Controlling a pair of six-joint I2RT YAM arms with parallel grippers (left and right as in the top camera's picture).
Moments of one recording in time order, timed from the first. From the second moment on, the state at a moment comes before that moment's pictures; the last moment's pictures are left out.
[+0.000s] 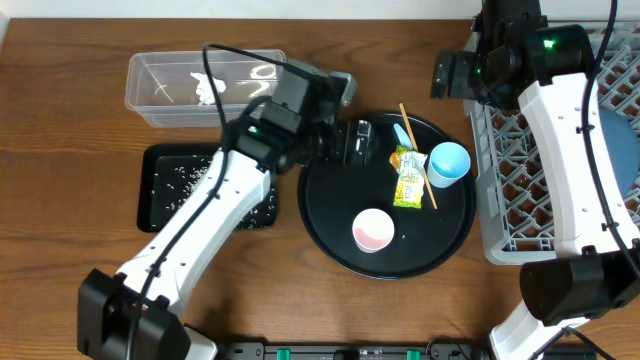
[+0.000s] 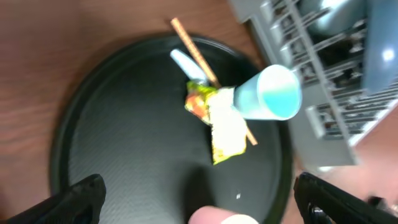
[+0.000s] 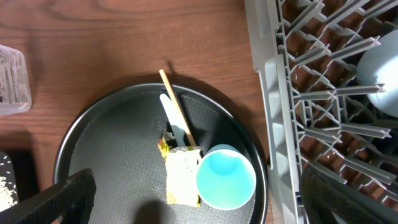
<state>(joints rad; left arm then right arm) -0.51 1.61 1.38 -0.66 0.31 -0.31 0.17 1.84 1.99 -1.27 0.03 0.32</state>
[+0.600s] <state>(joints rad) -0.61 1.67 1.38 -0.71 0.23 -0.31 0.17 1.84 1.99 -1.24 -0.12 0.33</state>
